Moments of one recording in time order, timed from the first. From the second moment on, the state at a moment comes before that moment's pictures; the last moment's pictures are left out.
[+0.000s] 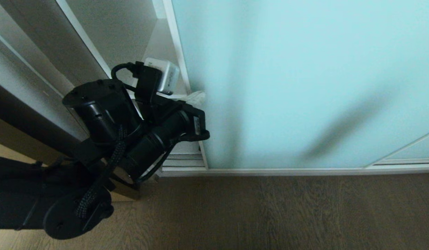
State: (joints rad) left arm -0.64 1.72 -0.86 -1.12 0.13 0.16; right arm 0.00 0.00 0.00 -0.01 -0.03 0.05
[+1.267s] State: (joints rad) left arm -0.71 1.64 -0.95 -1.04 0.30 0.18; right arm 0.00 0.00 0.00 -0.01 -0.03 0.05
